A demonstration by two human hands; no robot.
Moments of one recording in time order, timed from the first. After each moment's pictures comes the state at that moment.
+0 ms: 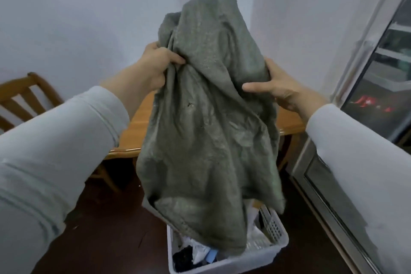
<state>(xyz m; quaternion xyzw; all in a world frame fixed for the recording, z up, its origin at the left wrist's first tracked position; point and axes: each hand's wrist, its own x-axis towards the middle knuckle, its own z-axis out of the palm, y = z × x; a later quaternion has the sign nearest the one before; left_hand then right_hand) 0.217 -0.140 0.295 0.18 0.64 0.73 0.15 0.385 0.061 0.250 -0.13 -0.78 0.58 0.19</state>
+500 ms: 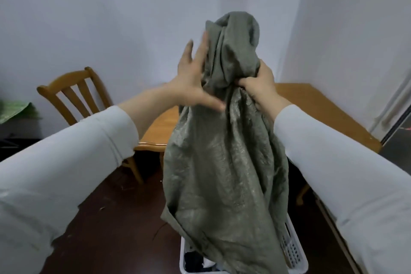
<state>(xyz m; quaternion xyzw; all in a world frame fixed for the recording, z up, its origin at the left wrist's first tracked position) 0.247 -0.204 0.281 0.45 0.82 0.35 -0.02 0.300 -0.028 0.259 -0.18 -0.78 0.51 0.32</state>
